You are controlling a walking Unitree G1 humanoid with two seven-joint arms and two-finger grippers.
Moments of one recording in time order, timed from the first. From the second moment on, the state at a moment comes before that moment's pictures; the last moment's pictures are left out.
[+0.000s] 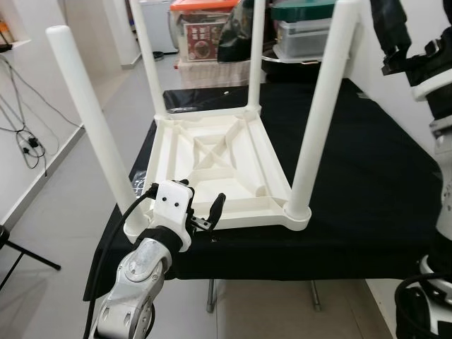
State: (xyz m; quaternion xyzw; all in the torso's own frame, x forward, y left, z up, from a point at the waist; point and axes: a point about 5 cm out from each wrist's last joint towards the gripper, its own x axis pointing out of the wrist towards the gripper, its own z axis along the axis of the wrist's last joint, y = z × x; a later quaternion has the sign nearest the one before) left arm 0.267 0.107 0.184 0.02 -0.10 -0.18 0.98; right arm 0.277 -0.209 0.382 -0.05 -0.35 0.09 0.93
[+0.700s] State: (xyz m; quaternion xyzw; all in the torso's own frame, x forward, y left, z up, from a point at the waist) left arm 0.261 0.102 0.245 -0.02 -0.23 -0.21 0.95; right arm 0.300 -0.168 0.350 -0.04 -0.25 0.17 0.95
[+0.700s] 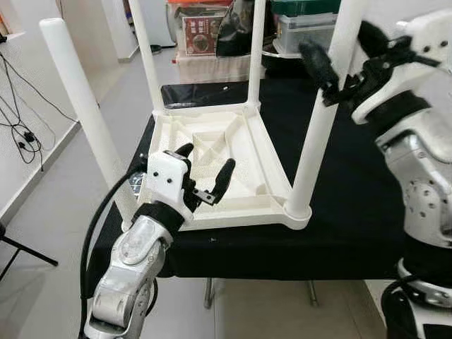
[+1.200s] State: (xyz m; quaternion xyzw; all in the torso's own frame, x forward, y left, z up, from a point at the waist) left arm 0.261 0.104 0.246 -0.02 -0.23 -0.21 0.95; right arm 0.306 -0.180 0.344 -0.06 -0.21 0.13 0.97
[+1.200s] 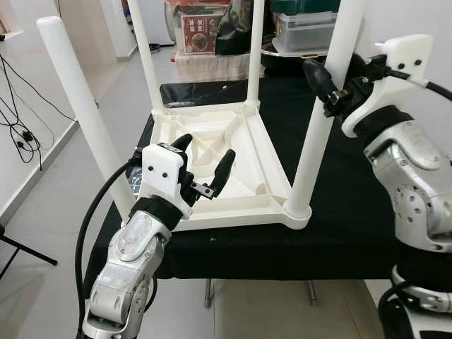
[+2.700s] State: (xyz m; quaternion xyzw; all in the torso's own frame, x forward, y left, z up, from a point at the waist) left arm 0.245 0.110 0.249 -0.01 -0.21 -0.20 0.96; right arm 0.390 -0.211 0.291 0.12 -0.02 0.16 0.98
